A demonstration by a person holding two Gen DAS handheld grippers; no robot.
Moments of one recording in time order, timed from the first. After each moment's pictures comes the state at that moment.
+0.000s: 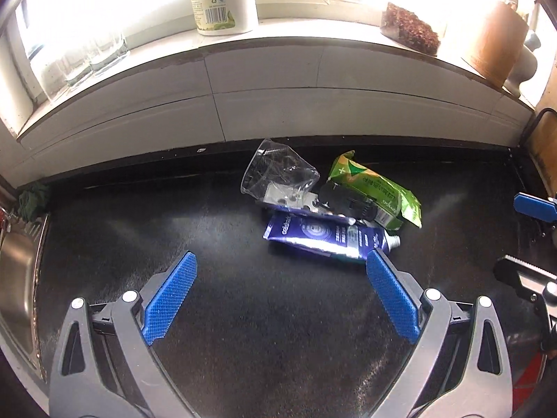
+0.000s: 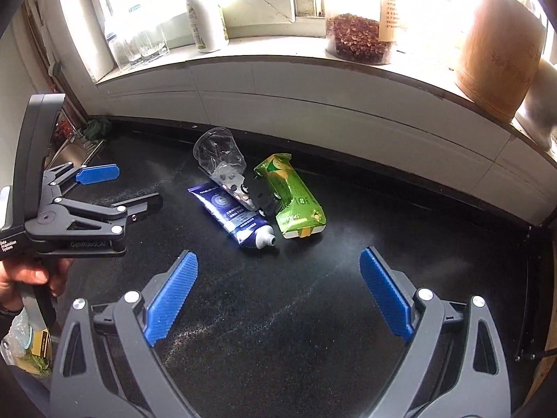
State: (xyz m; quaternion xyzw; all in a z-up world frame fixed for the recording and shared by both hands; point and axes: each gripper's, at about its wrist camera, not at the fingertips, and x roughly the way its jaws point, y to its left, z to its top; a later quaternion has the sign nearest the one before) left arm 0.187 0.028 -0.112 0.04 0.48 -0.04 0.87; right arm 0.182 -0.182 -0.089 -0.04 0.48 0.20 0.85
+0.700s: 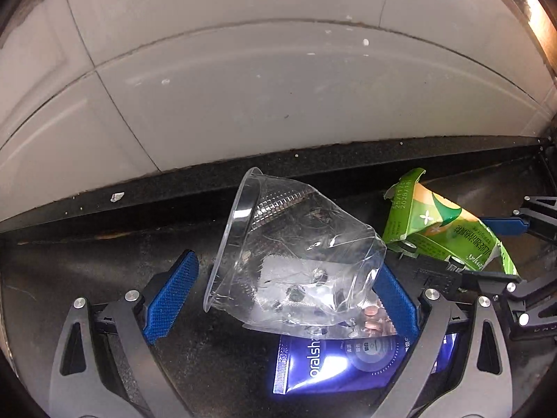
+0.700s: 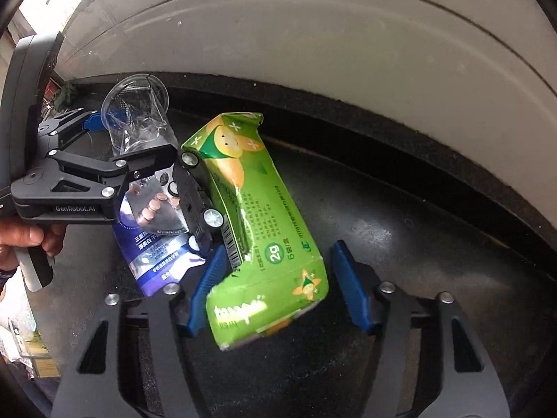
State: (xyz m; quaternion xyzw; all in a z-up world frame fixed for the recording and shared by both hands) left arm 0.309 0.026 -0.207 0.06 0.51 -0.10 0.85; right arm 0.294 -0.156 -0.199 -0.07 0.56 0.23 0.79
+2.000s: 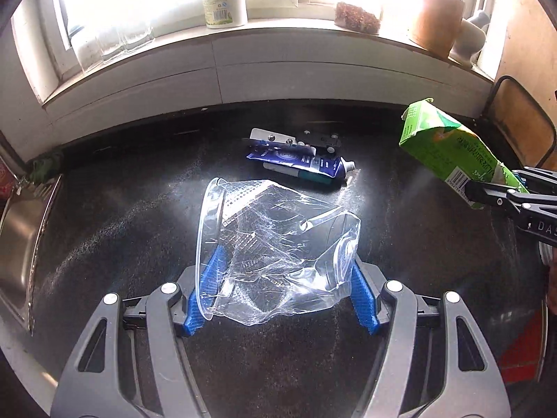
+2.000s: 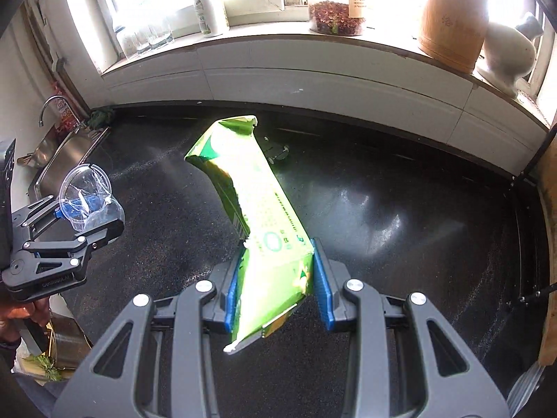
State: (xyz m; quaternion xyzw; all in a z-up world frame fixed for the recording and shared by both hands) left arm 0.042 0.022 -0.102 0.04 0.46 -0.05 0.88; right arm 0.076 -0.204 -0.079 -0.03 0.47 0.18 0.86
